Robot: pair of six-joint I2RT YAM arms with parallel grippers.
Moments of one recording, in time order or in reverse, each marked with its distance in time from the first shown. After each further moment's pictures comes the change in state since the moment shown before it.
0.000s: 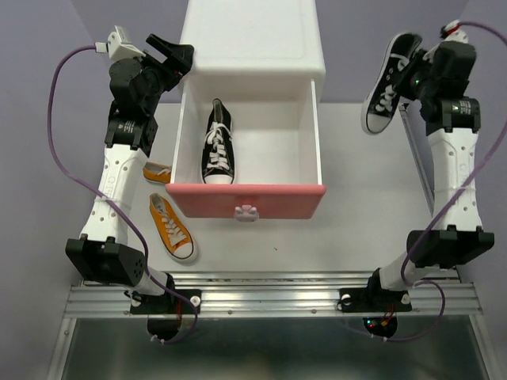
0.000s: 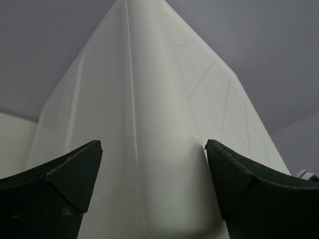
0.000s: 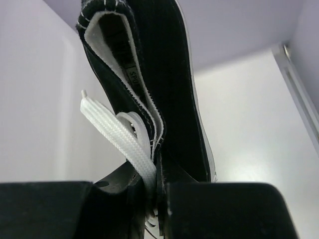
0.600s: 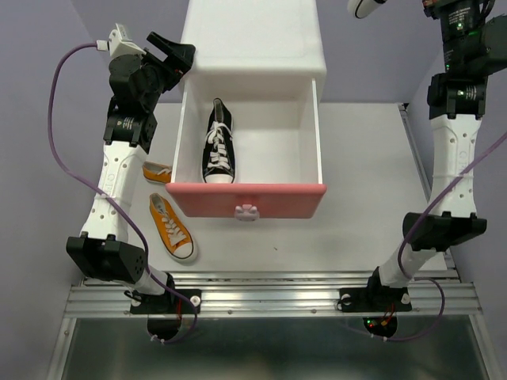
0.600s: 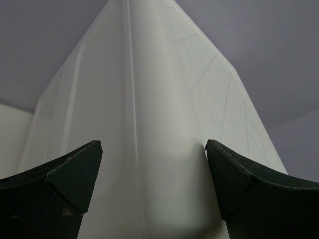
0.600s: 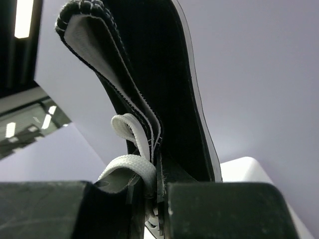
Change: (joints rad) left arm 0.001 0.026 0.052 -0.064 0.024 -0.027; right arm 0.000 0.053 0.312 0.895 -0.143 0.628
